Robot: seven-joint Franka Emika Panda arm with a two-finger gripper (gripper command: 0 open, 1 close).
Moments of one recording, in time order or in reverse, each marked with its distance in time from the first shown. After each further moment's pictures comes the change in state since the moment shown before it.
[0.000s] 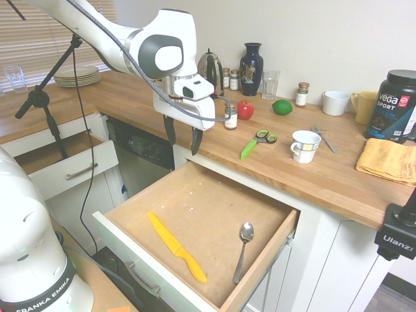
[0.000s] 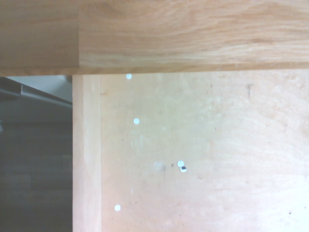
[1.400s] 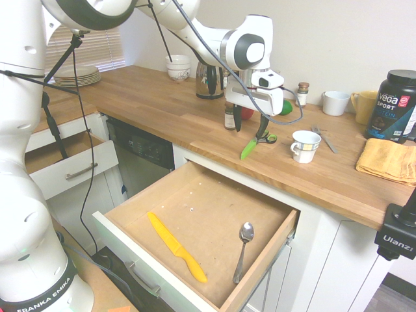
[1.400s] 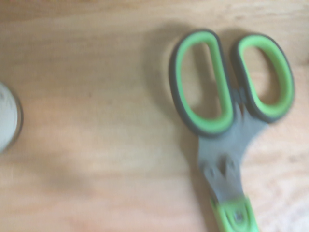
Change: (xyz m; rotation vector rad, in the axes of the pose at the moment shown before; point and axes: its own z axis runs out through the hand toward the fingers) arm 0.218 -0.118 0.020 -0.050 0.008 0.109
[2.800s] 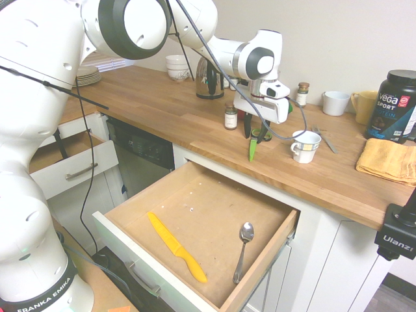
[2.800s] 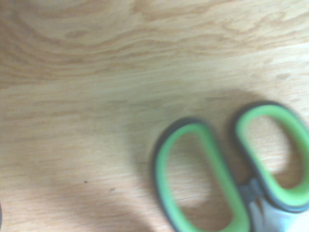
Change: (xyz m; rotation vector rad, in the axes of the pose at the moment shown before) arm 0.027 -0.032 0.034 -0.011 -0.040 0.022
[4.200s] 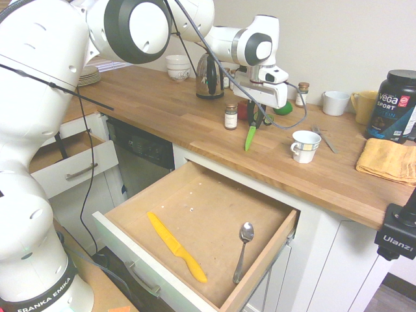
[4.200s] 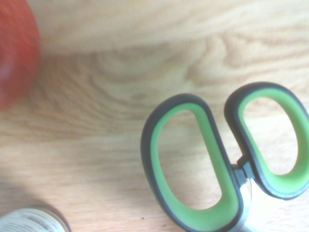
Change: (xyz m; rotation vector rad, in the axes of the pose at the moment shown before) arm -0.005 -0.032 -0.043 0.044 0.039 -0.025
